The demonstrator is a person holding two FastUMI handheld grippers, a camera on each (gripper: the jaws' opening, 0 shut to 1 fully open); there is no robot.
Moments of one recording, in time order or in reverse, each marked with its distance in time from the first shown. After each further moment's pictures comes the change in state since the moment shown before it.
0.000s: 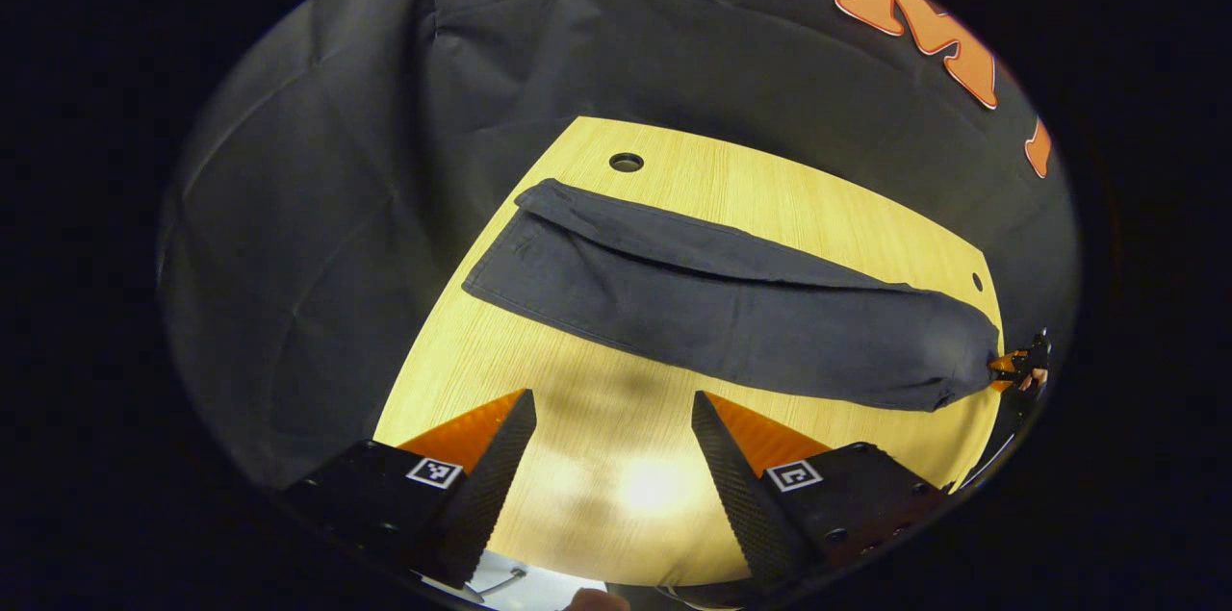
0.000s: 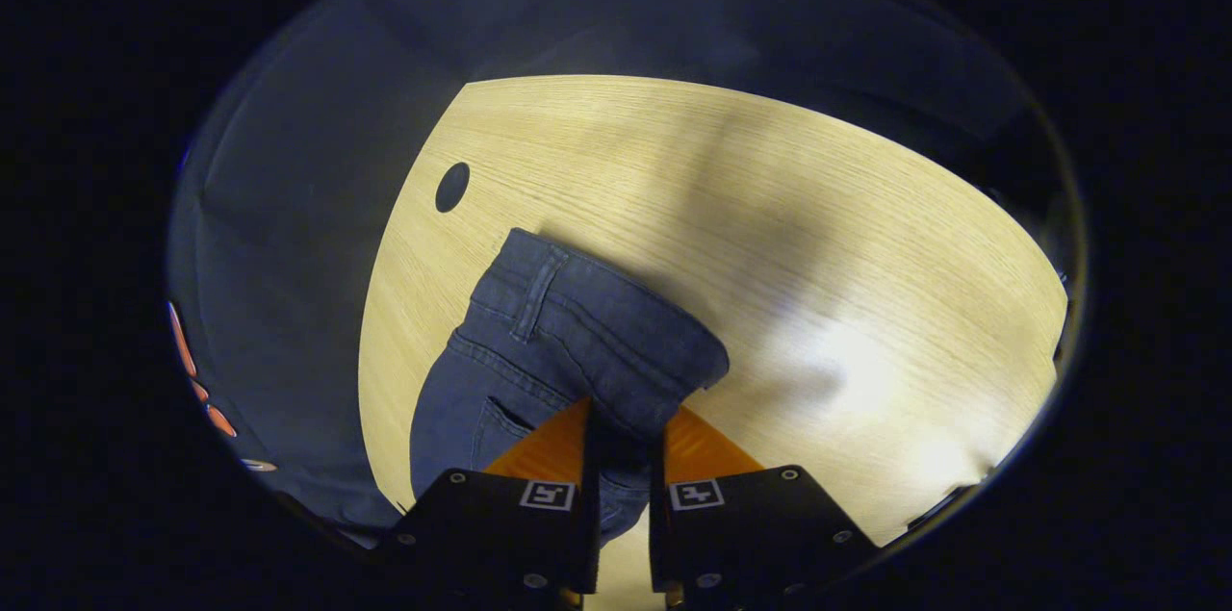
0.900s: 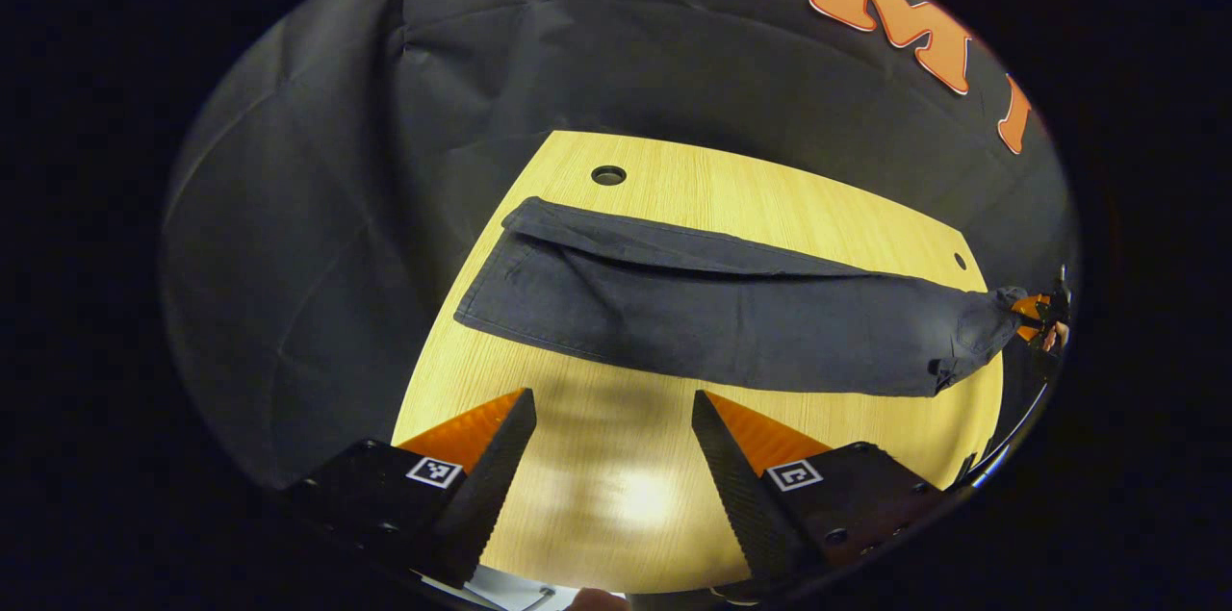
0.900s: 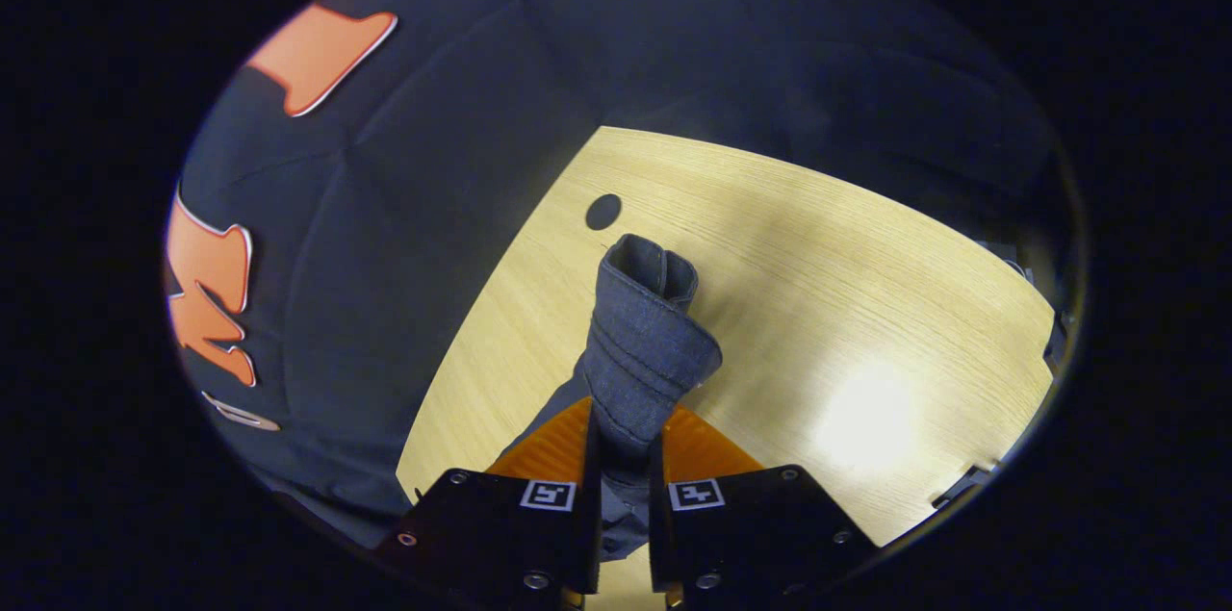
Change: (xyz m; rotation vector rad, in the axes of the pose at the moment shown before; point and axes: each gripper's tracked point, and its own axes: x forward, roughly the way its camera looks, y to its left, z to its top) left arm -0.005 0.002 0.010 0.075 -0.039 -0.079; right arm -0.101 0.093 -0.030 -0.148 -0.196 0.183
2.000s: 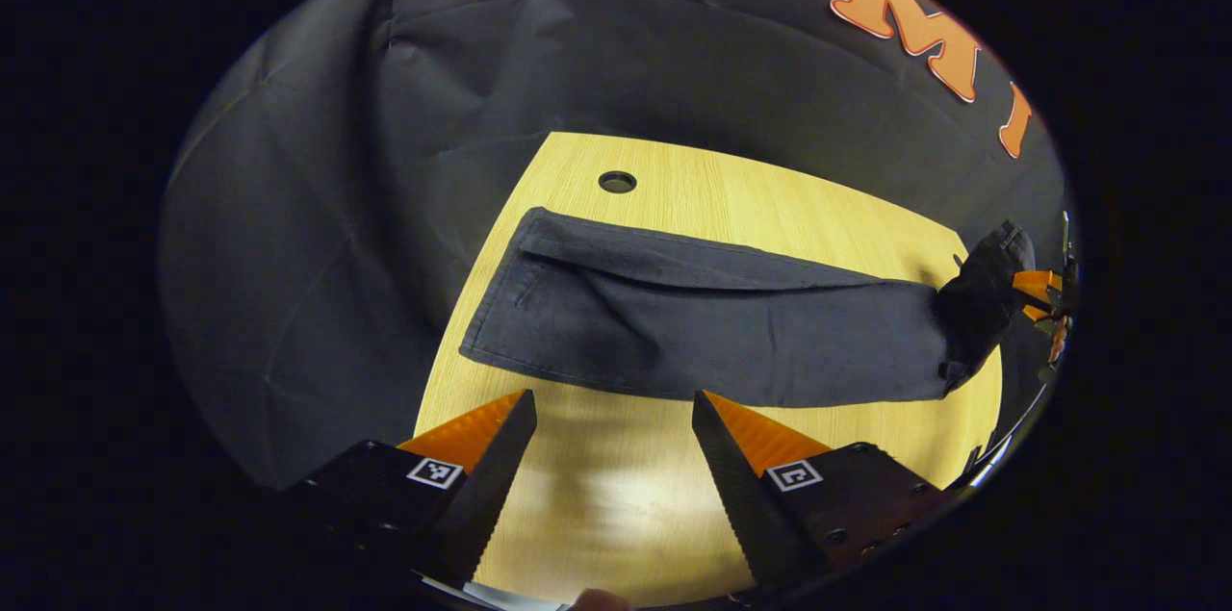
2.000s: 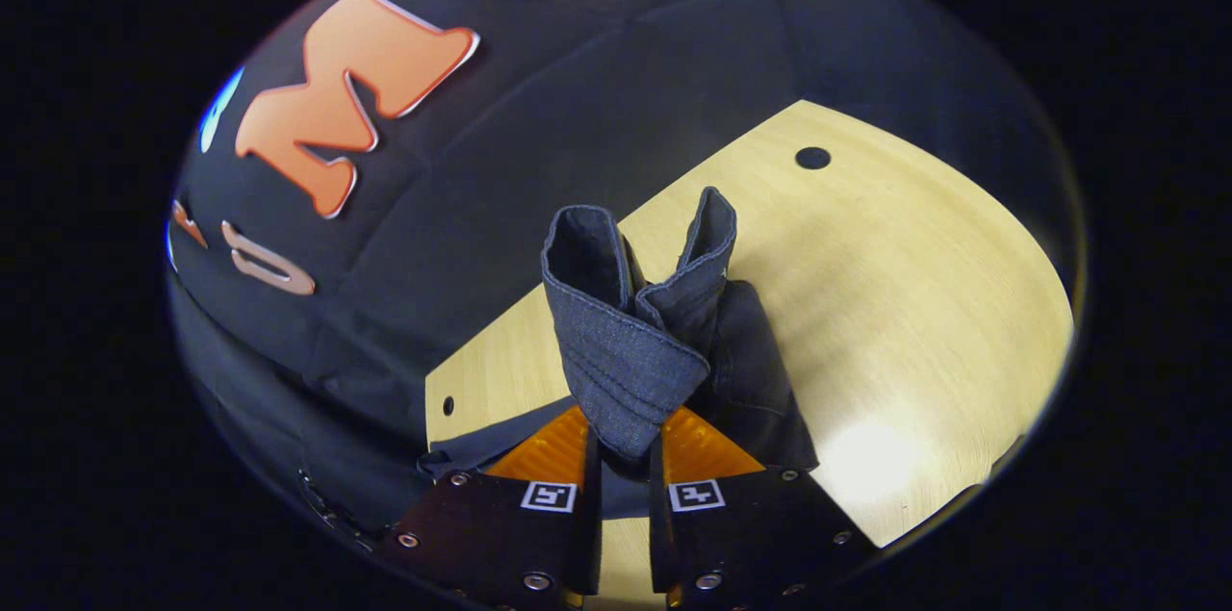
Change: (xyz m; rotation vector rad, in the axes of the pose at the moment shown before) left arm 0.005 0.000 -0.005 0.015 0.009 -0.038; right arm -0.032 0.158 -0.157 -0.328 0.084 0.192
